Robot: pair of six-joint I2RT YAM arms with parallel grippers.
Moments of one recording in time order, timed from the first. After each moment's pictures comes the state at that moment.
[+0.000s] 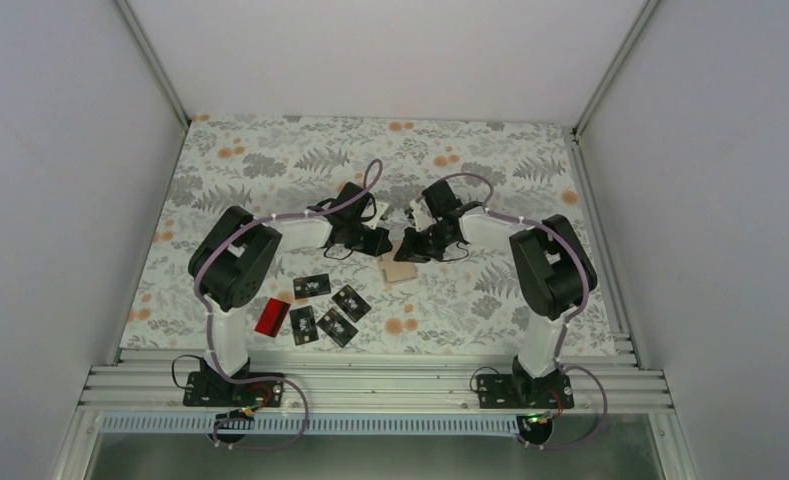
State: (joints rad) left arm -0.60 1.96 1.14 -0.17 0.45 -0.30; right arm 0.48 1.87 1.10 -0.43 -0.59 0.42
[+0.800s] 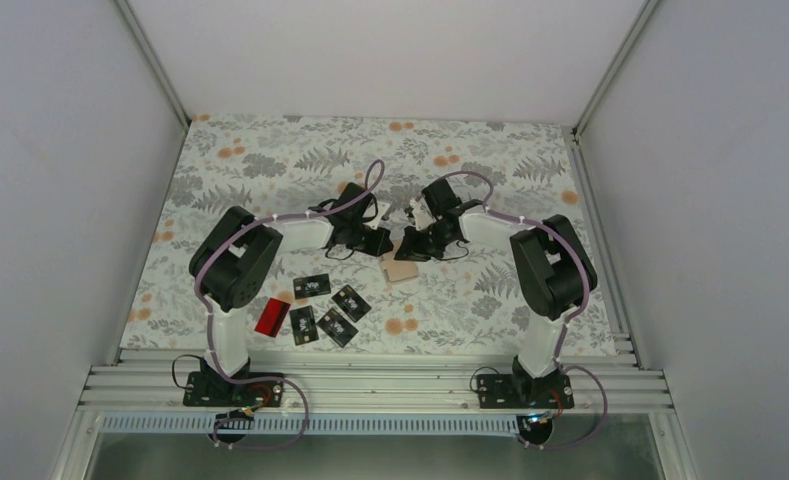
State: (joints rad) left arm -0.61 1.96 1.14 -0.16 0.43 -0.30; right arm 0.48 1.86 1.12 -0.46 -0.59 0.41
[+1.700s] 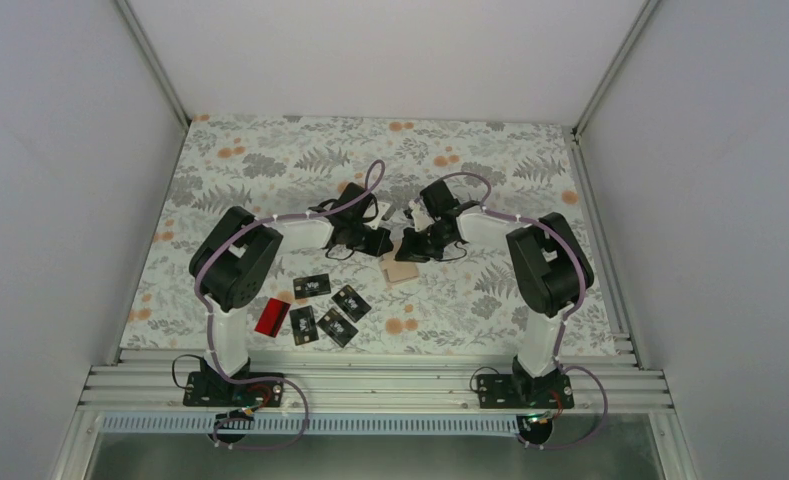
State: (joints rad) left arm -0.61 1.96 1.14 -0.16 0.42 -0.30; right arm 0.49 1.89 1.12 -0.45 -0.55 0.41
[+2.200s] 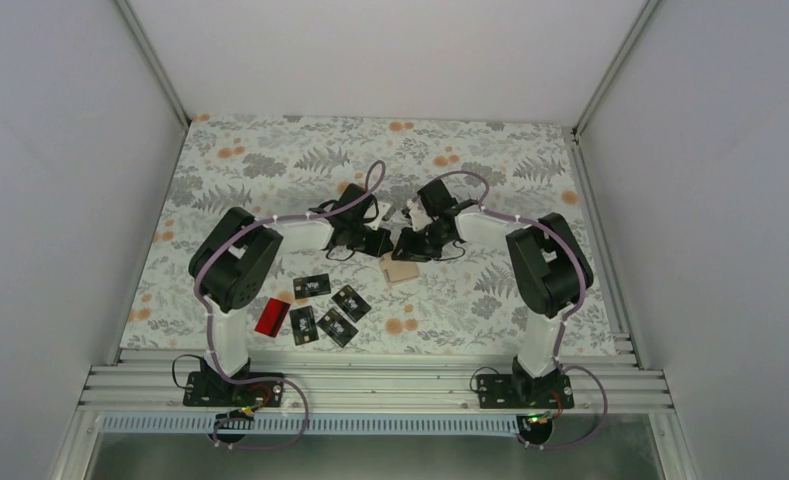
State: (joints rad) left arm -0.62 1.96 1.13 -0.14 0.41 -0.30; right arm 0.50 1.89 1.13 -0.46 -0.53 0.41
